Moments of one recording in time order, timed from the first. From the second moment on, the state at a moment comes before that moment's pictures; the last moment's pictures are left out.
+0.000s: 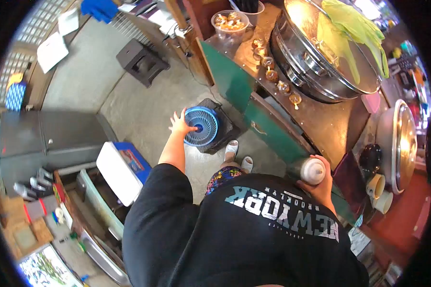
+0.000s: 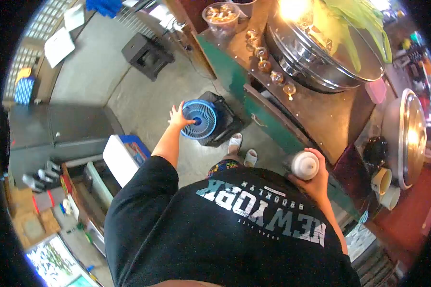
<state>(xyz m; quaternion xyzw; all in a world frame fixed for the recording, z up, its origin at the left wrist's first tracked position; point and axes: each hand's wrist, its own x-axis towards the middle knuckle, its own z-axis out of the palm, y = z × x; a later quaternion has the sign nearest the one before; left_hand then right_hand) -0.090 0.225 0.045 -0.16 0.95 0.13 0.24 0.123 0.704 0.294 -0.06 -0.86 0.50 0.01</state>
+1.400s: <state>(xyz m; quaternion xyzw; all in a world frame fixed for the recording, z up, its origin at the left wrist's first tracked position) -0.098 0.397 0.226 0.46 0.74 0.35 0.34 -0.005 0.894 0.324 -0.38 -0.78 0.29 0.40</state>
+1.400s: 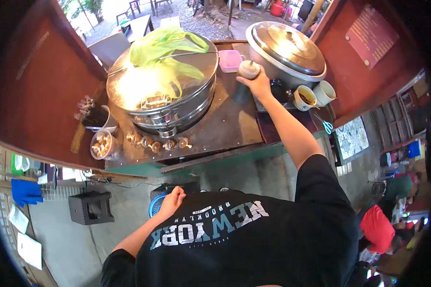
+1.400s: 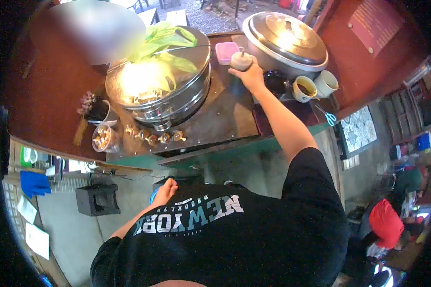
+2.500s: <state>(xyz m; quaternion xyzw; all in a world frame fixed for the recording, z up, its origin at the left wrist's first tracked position) -0.034 0.501 0.302 0.27 0.71 0.61 0.24 -0.003 1.071 0.943 -0.10 -0.78 -0.24 0.58</state>
